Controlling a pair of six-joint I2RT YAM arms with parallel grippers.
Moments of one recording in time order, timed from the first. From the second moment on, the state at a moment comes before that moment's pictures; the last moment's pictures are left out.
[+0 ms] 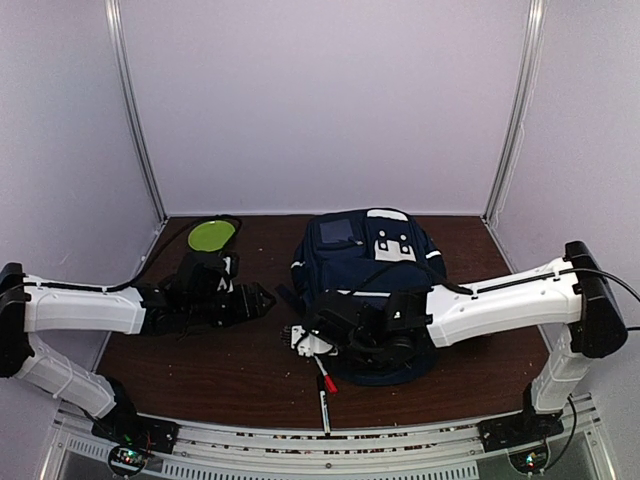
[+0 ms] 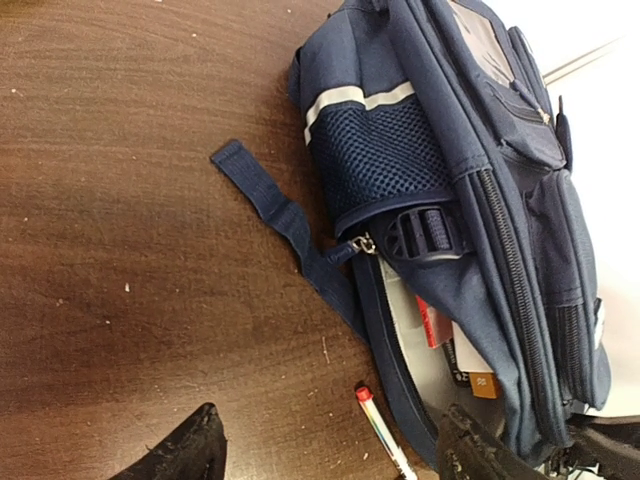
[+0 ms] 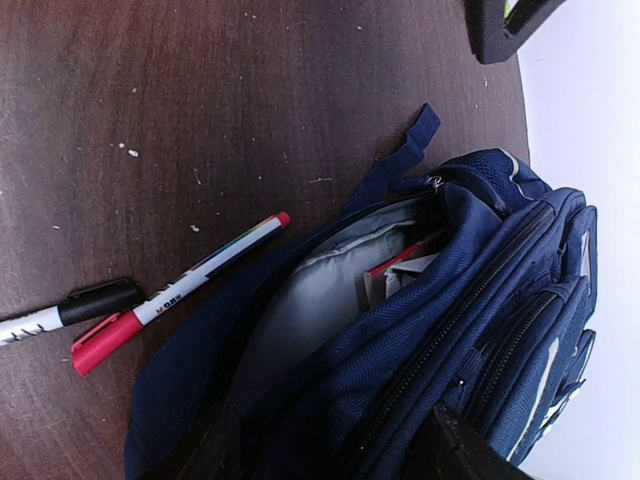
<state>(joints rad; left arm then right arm) -0.79 1.32 0.65 0.05 -0.05 -0.84 1.30 1.75 1.27 -0.53 0.55 -0.46</state>
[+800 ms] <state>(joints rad) -0.79 1.34 0.59 0.17 -0.02 -0.89 1.32 1.92 1.42 -0.59 0.68 -0.44</state>
